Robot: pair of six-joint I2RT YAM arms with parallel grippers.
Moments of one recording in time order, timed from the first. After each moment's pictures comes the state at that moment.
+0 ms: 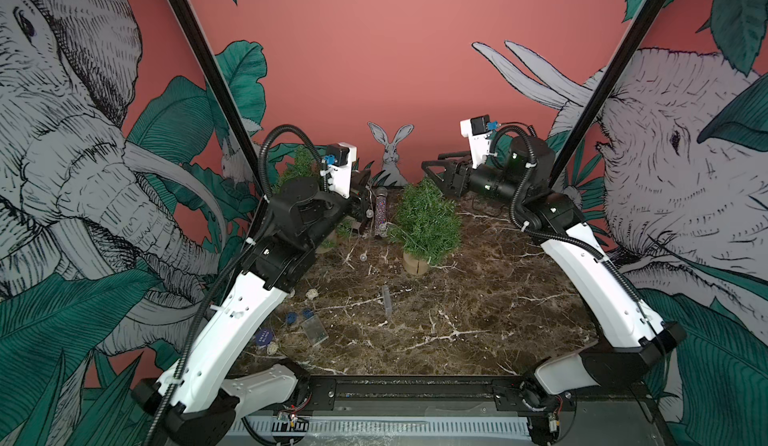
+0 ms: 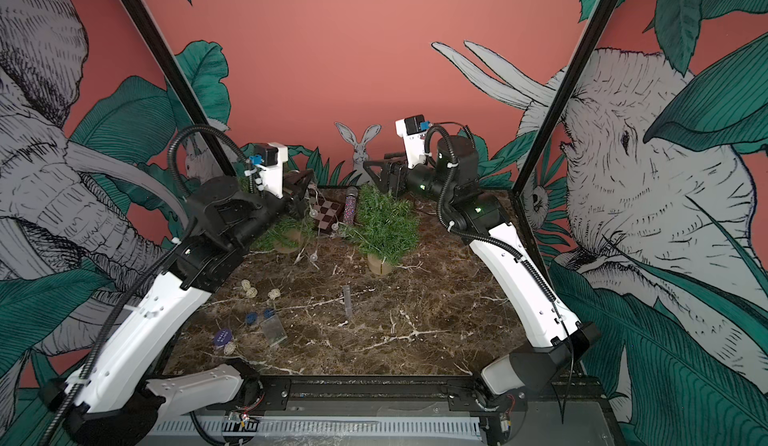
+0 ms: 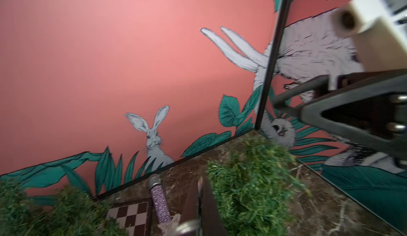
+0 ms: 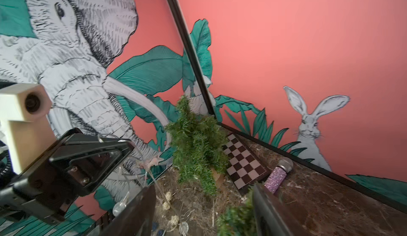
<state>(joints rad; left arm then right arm) -0.58 1.18 1.46 -0.30 -0.06 0.01 0.50 1.47 1.78 -0.38 -0.40 0.28</state>
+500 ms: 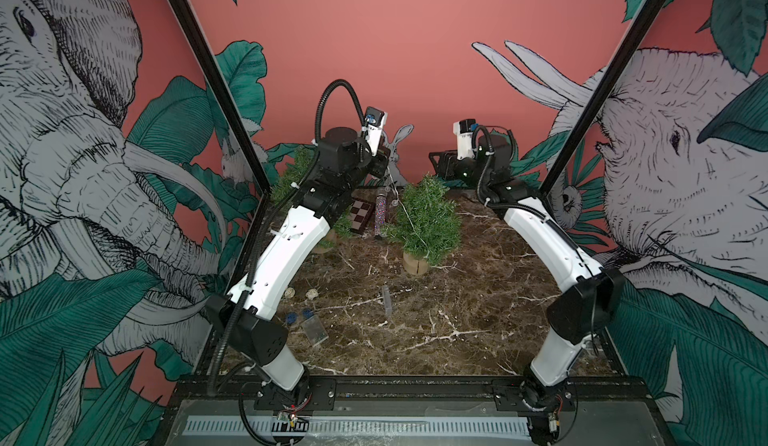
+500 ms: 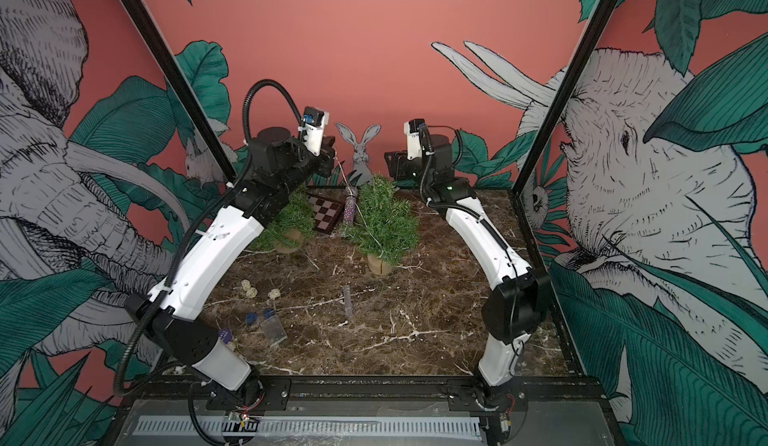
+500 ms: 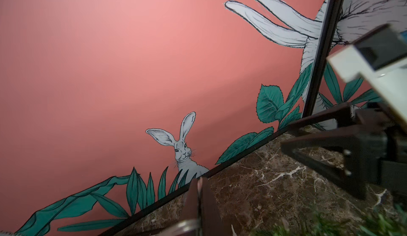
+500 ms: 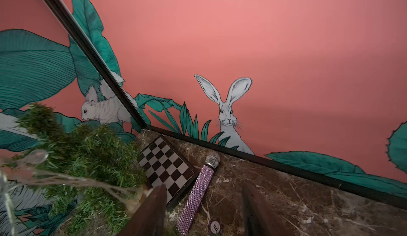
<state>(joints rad) -0.52 1.66 1.88 -0.29 -0.01 0.21 0.40 1.81 1.84 -0.24 -0.20 0.19</state>
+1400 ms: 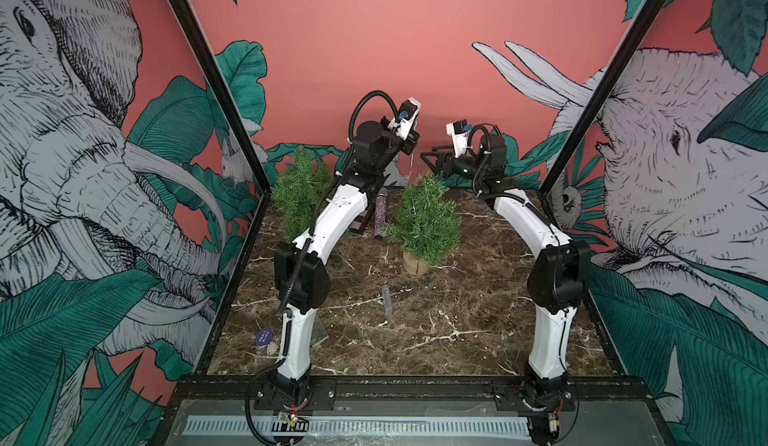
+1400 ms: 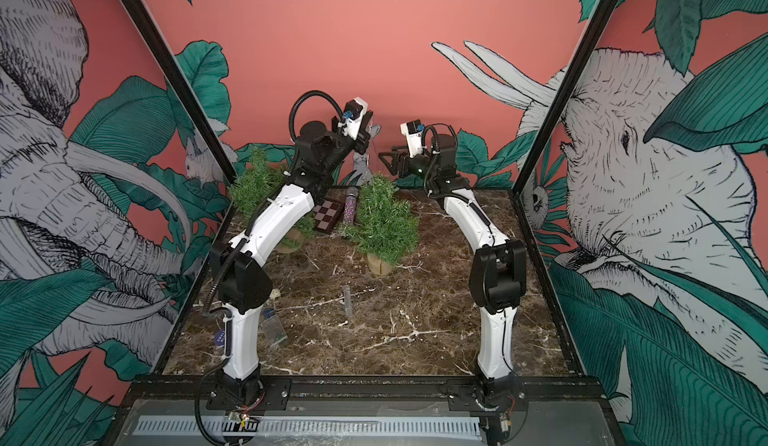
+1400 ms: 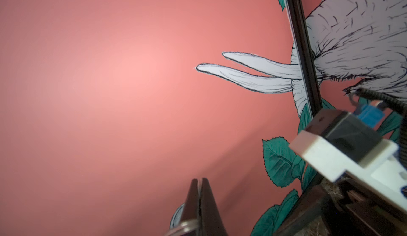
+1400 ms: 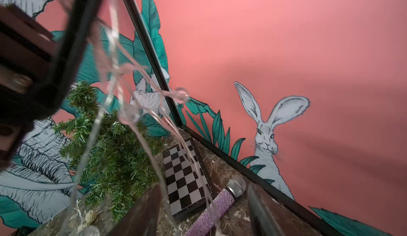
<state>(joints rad) -0.51 2.09 2.18 0.21 0.17 0.36 0.27 2.03 1.91 0.05 -0.67 0.19</state>
